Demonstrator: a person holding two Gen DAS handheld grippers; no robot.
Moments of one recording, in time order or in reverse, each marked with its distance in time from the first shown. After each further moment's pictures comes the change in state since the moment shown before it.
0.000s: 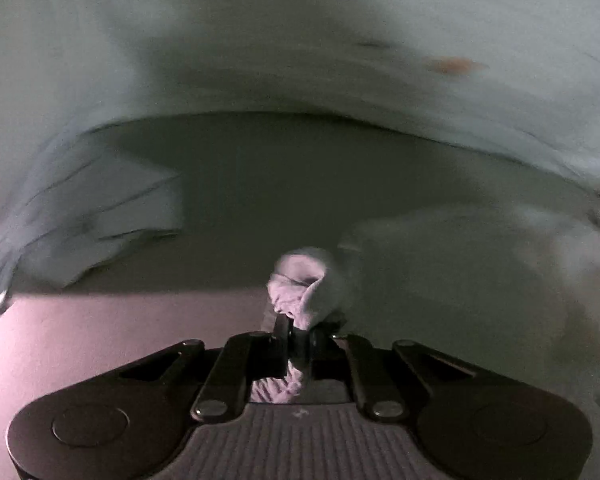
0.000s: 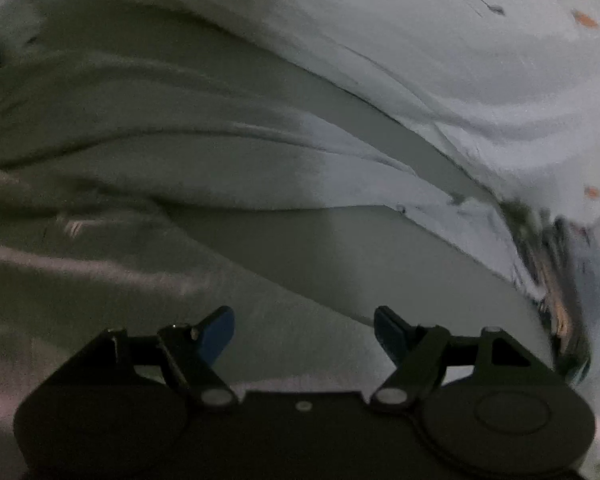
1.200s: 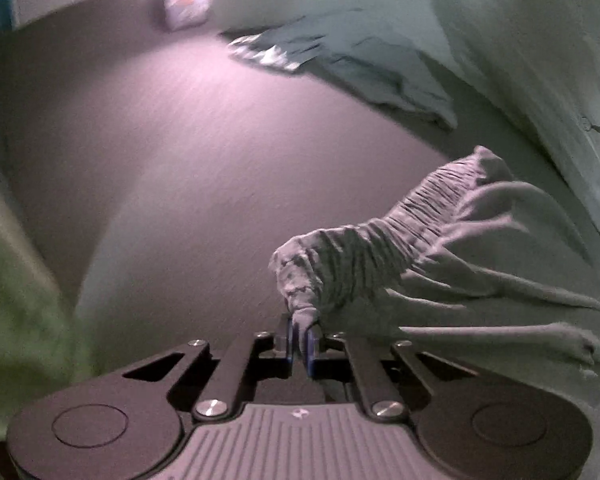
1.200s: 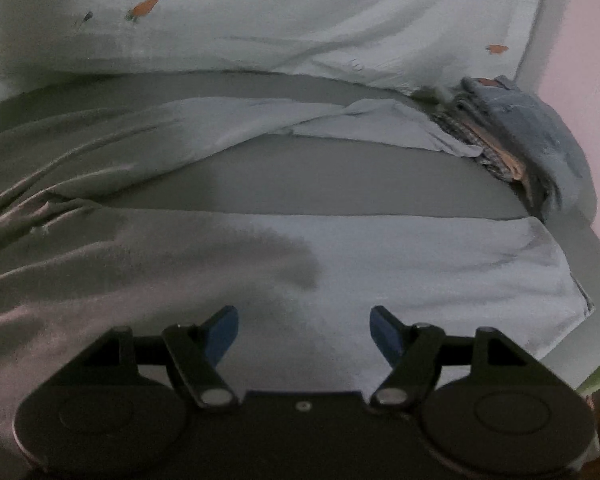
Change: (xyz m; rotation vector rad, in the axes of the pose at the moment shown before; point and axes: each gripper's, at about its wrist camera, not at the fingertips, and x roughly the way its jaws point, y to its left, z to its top) left arm -0.100 0.116 -0.171 -0.742 0.111 0.308; right arm -0.049 -0.061 -0.085 0.462 0.052 -0.022
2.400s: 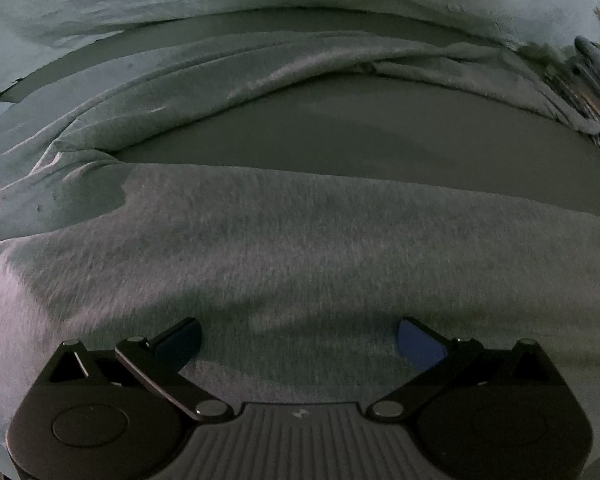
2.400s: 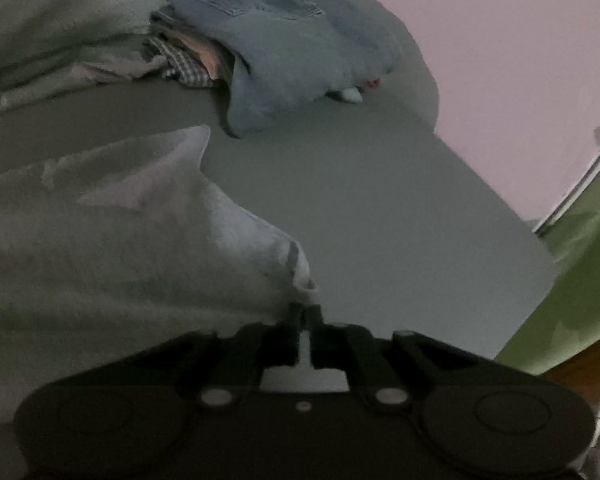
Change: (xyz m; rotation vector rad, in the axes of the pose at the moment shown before) left arm 0.008 -0.465 -0.273 0.730 0.063 -0.126; right arm 0.124 -0.409 -0.078 0.179 0.086 -0.237
